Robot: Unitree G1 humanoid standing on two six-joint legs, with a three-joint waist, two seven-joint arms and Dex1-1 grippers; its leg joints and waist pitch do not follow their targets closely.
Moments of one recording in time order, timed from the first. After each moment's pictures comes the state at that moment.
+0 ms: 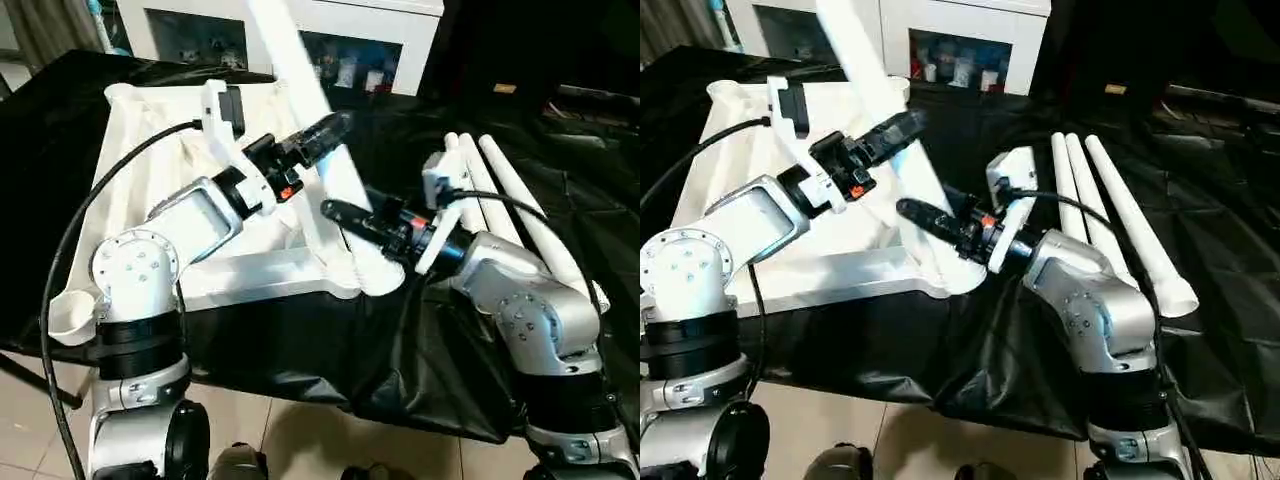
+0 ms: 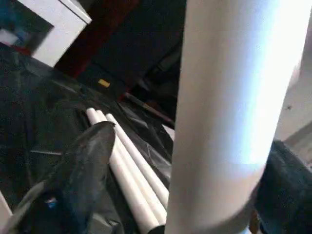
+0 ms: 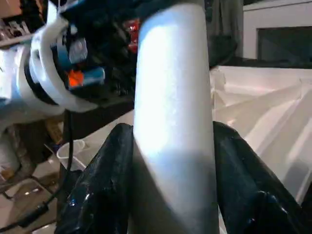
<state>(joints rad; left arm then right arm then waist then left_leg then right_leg) -0.69 0.09 0.31 -0.07 -0.97 0.98 -0.14 -0.46 -0.20 0.02 -0.12 0.50 0.61 0.74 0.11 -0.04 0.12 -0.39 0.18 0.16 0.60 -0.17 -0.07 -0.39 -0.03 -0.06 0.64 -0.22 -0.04</state>
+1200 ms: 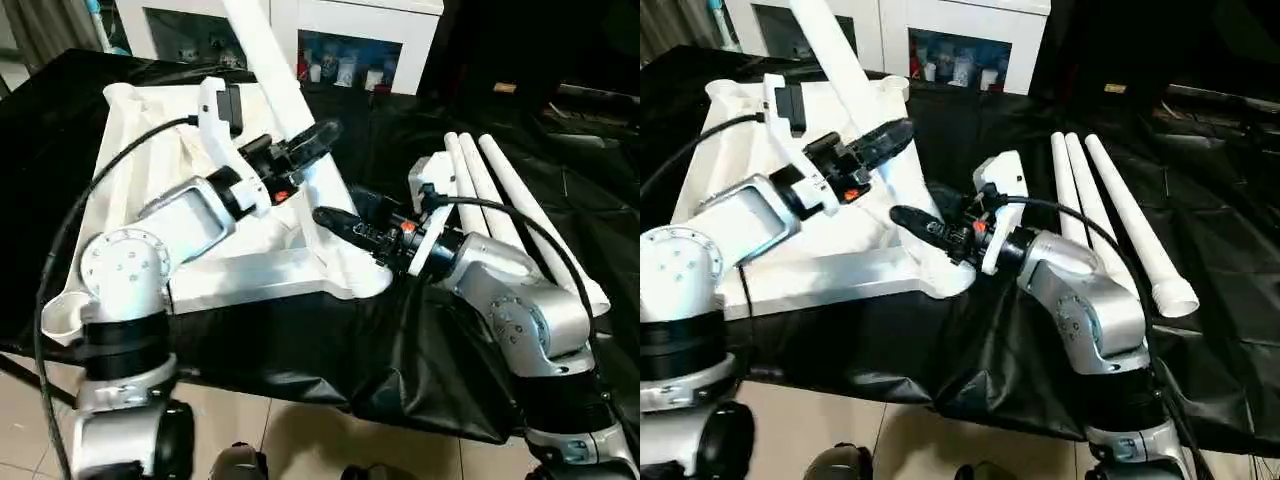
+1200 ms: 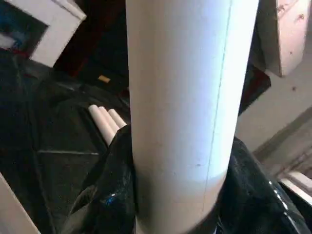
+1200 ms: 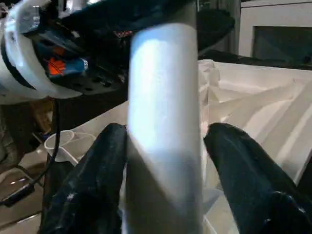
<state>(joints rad) -0.67 0.20 0.22 -0.11 -0.95 0.98 -0.25 -0.47 -0.22 0.06 -0.11 0.46 0.57 0.72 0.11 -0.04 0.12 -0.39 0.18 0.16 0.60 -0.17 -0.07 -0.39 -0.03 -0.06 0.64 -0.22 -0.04</state>
